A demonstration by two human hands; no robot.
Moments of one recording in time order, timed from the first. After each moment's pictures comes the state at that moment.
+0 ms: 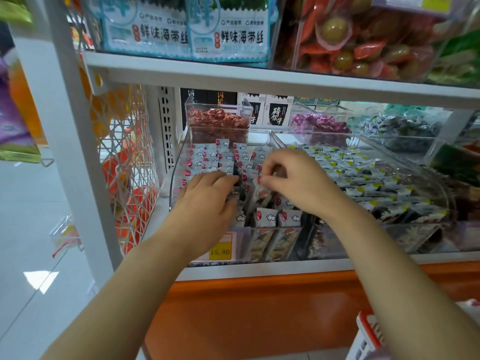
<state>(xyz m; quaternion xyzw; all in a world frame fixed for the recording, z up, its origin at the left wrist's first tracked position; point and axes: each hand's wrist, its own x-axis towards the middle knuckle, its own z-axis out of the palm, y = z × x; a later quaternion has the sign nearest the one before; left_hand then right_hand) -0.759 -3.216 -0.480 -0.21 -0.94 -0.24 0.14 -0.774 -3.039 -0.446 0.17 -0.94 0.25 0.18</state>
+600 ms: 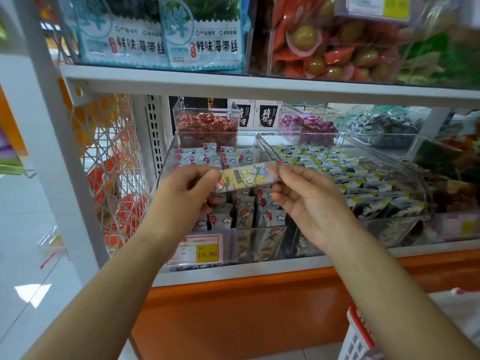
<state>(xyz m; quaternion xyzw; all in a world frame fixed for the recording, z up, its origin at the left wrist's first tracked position) -0.754 -3.213 -0.468 -0.13 -0.76 -0.63 0.11 -0.735 -3.028 -0.463 0.01 -0.53 0.84 0.09</state>
